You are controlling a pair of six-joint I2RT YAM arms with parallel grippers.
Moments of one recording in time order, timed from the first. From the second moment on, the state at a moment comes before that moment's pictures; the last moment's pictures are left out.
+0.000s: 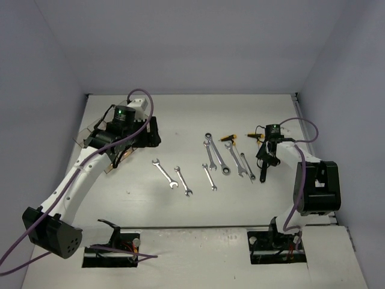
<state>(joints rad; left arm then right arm) -0.38 1.25 1.28 -0.74 0.08 -0.33 0.02 1.58 0.87 -0.40 0.24 0.53</state>
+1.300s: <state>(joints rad) -0.46 1.36 1.28 -0.65 0.22 -0.40 0.16 1.29 0.86 -0.42 0.23 0.37</state>
